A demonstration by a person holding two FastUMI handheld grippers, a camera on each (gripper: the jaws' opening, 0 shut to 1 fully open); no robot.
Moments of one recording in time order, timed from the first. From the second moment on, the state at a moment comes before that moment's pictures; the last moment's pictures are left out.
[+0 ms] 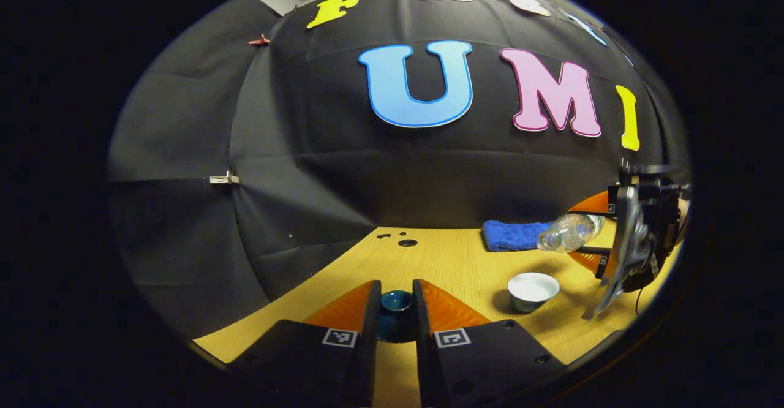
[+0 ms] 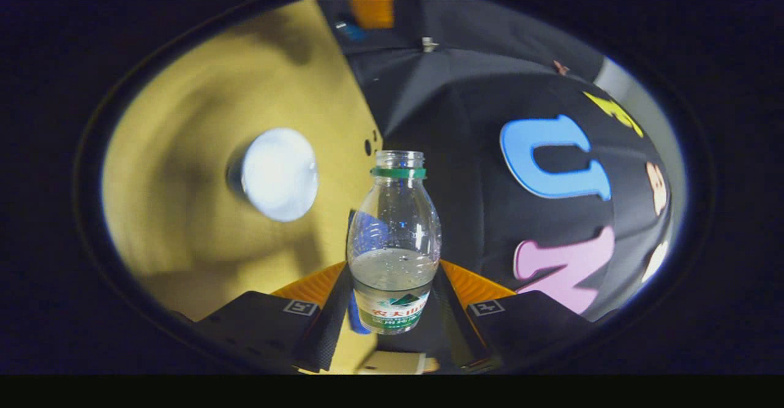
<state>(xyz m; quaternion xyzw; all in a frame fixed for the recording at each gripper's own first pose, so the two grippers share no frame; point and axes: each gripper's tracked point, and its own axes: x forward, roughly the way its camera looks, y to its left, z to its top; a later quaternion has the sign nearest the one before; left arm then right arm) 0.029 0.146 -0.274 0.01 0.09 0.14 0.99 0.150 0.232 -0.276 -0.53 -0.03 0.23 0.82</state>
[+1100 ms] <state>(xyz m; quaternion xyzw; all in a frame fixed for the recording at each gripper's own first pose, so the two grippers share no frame) 0.104 0.038 -0.256 0.02 0.08 0.06 0.99 0.139 0.080 -0.276 0.09 0.08 0.14 0.98</state>
